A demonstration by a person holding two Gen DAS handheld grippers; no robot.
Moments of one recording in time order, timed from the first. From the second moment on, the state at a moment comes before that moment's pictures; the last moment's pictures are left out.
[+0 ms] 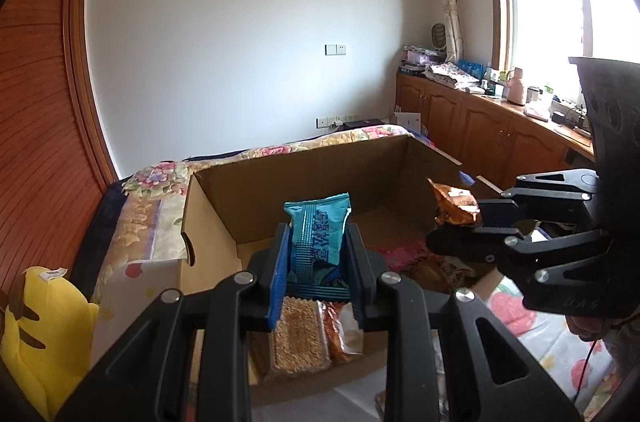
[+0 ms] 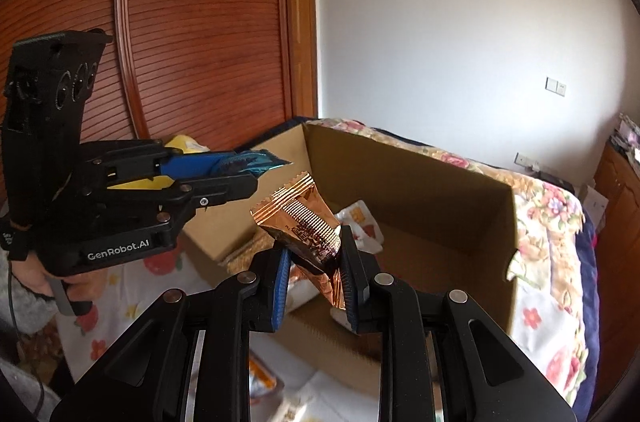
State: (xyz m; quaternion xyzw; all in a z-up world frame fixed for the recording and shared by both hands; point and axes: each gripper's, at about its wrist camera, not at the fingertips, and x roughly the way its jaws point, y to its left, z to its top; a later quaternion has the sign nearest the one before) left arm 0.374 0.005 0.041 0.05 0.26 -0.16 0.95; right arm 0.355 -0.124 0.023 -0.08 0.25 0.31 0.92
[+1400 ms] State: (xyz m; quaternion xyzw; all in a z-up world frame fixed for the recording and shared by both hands) left arm 0.396 0.013 -0.003 0.00 0.29 -0.17 0.94; right arm 0.392 -0.113 -0.019 -0.06 0.29 0.27 0.92
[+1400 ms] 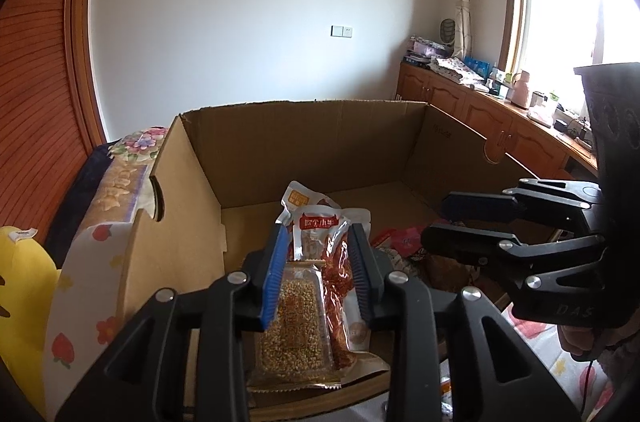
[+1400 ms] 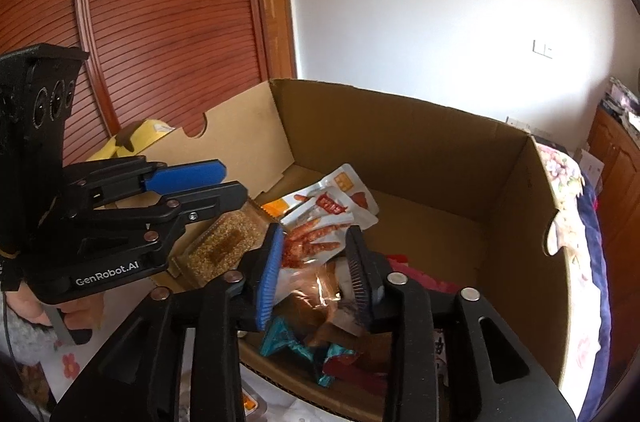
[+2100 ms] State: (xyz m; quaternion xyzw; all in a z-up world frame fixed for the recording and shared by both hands) left arm 0.299 0.012 0.023 0.02 0.26 -0.16 0.95; right arm 0.297 -0.138 0.008 -0.05 0.28 0.25 0.92
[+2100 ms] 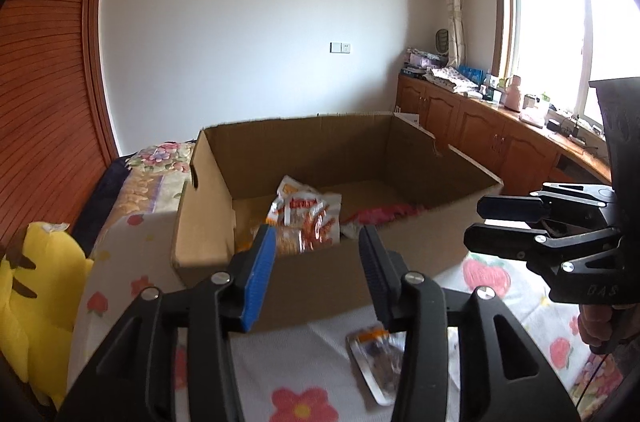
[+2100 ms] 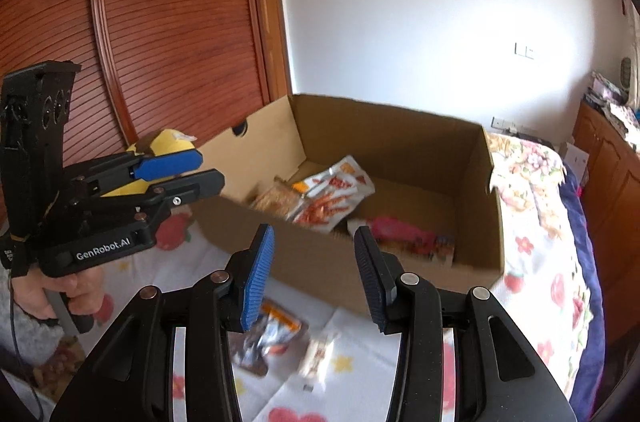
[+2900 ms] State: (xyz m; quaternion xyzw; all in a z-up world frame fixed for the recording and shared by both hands) left arm 0.260 0.000 -0.047 0.02 0.32 -0.14 0.94; right arm 0.289 -0.134 -0.086 -0.05 0.38 0.22 0.89
